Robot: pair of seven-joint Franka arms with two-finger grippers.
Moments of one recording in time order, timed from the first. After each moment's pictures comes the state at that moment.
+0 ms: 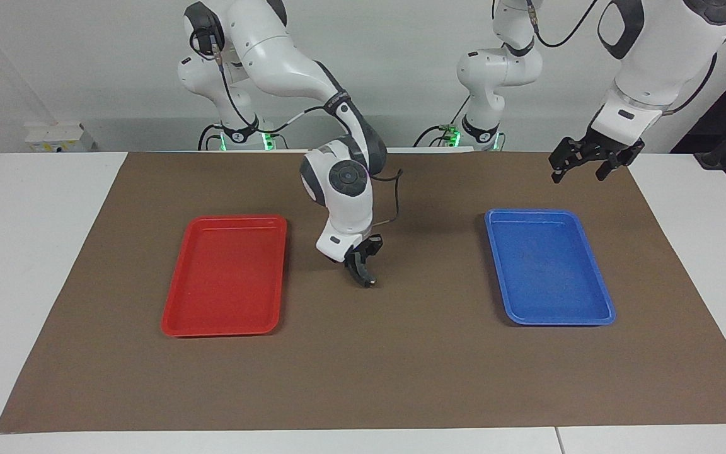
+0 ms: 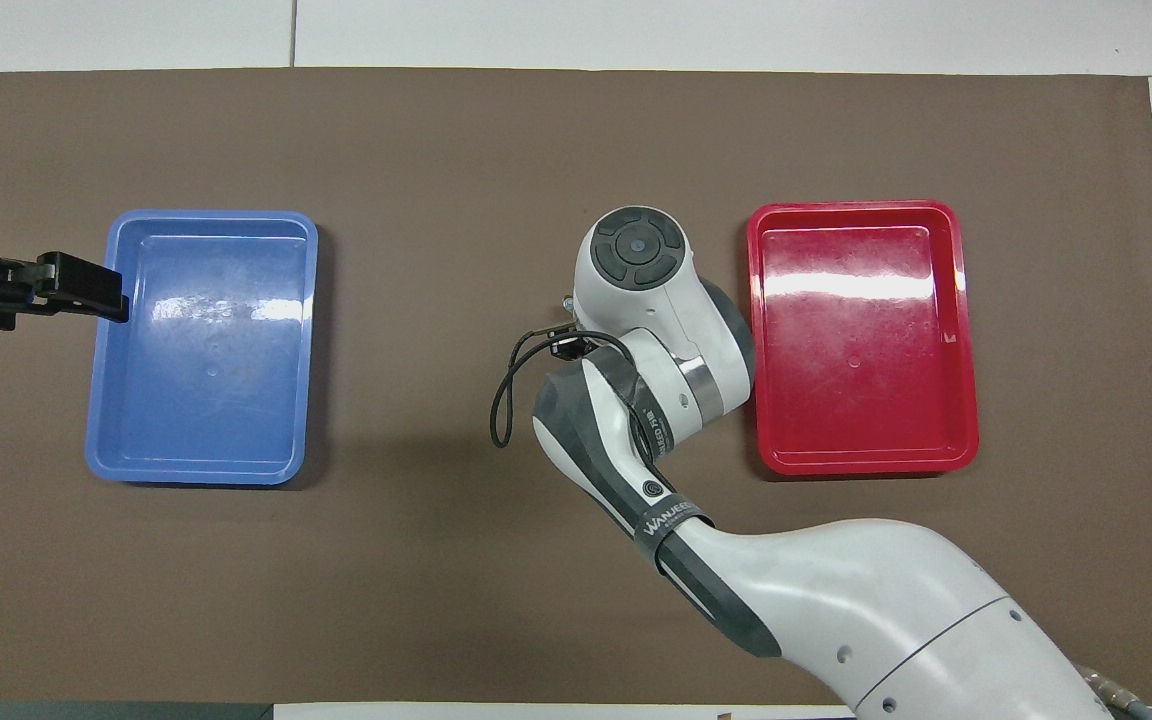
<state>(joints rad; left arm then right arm) -0.01 -0.03 -0.09 -1.65 -0.01 1.59 -0.08 0.59 0.52 -0.04 -1.64 0.09 2.11 0.35</state>
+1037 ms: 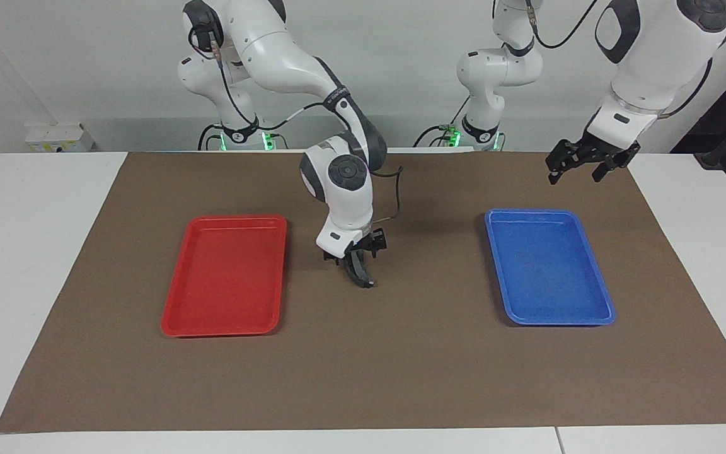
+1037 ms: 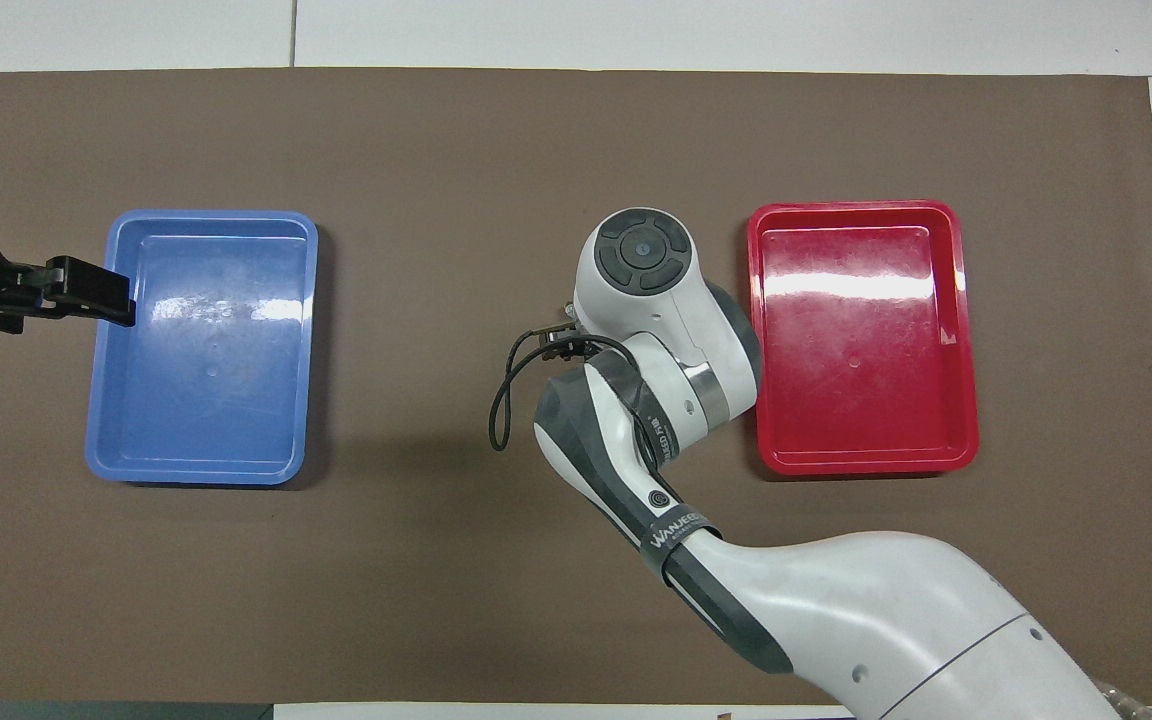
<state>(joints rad) -0.01 -0.03 -0.09 -1.65 -0.01 1.59 -0.08 0.59 0.48 -0.04 -1.65 0.09 2.11 0.35</state>
